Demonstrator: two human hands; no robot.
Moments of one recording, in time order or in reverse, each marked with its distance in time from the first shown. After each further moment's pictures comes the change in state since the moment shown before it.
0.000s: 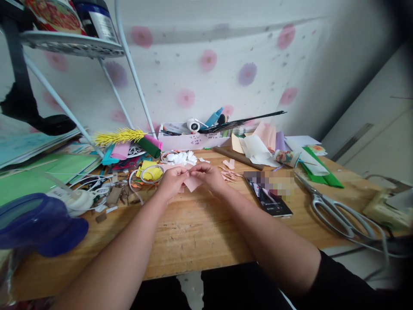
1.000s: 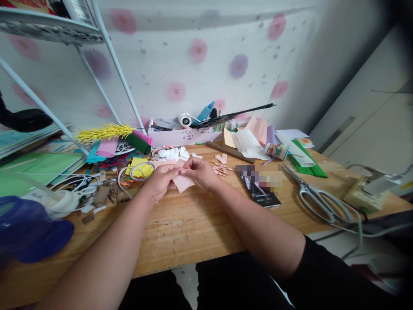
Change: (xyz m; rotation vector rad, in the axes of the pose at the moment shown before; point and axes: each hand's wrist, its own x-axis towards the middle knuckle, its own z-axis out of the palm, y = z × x) left_hand -0.001 -0.001 -0.005 -0.314 -0.159 0.014; right_hand -0.003 -0.004 0.001 0.190 -0.112 0.092
